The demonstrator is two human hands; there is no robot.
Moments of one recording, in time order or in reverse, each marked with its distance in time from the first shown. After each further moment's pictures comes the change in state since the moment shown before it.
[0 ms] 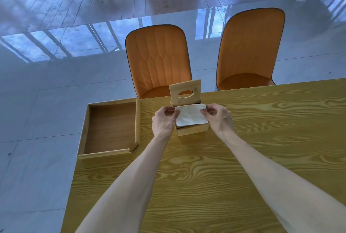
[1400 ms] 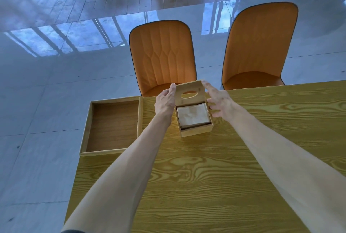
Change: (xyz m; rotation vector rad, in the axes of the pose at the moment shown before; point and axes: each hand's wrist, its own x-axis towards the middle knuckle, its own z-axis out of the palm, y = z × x) left_hand 0.023 0.062 -0.006 -0.198 -0.061 -0.206; right_hand 0.053 -0.063 -0.018 0.439 -0.358 0.575
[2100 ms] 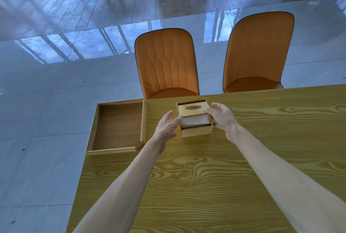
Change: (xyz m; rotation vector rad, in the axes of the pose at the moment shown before) left_hand -0.042 -0.063 -0.034 -0.053 -0.315 -0.099; right_hand -0.025 0.060 -0.012 -0.056 0.019 -0.159
